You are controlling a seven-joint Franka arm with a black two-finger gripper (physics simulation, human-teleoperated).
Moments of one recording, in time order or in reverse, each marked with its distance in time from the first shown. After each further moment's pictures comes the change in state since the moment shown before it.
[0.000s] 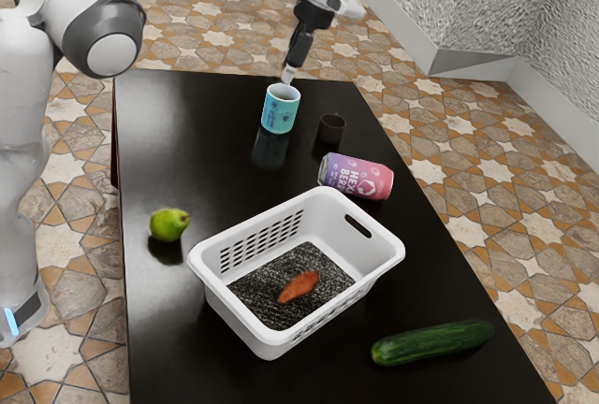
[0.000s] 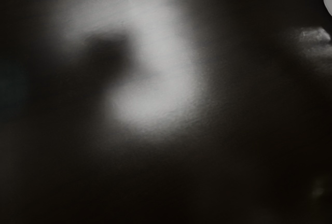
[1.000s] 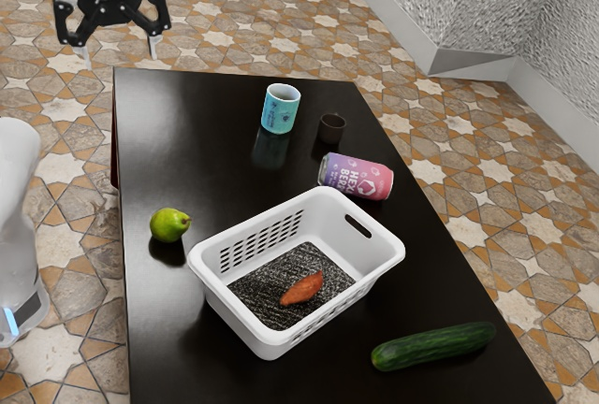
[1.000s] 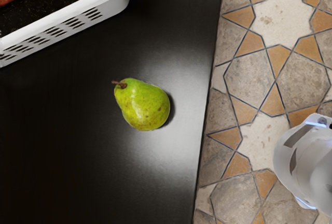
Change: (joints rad) arm 0.180 -1.306 -0.798 -0.844 0.184 0.038 0.510
